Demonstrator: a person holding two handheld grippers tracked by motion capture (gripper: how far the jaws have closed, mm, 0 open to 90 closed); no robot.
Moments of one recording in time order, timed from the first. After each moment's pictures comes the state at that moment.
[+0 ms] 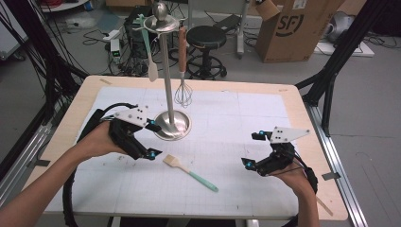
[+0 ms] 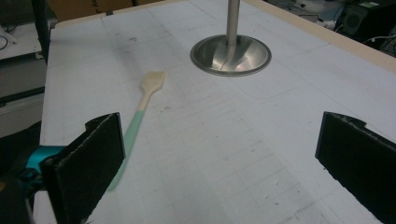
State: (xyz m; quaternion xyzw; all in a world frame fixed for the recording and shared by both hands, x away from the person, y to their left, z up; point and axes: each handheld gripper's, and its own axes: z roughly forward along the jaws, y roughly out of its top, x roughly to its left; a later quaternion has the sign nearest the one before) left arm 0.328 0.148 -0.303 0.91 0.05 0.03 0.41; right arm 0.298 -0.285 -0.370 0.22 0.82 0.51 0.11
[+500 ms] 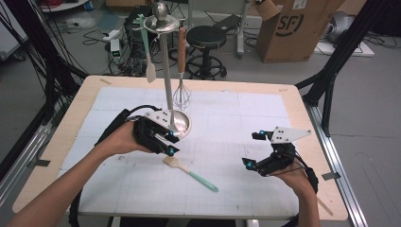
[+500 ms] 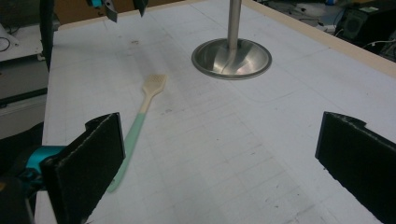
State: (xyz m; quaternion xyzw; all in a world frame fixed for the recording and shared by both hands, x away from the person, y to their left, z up) left arm 0.347 0.103 -0.329 0.93 0.04 0.00 0.36; right arm 0.297 -0.286 -0.369 0.21 0.82 0.52 0.11
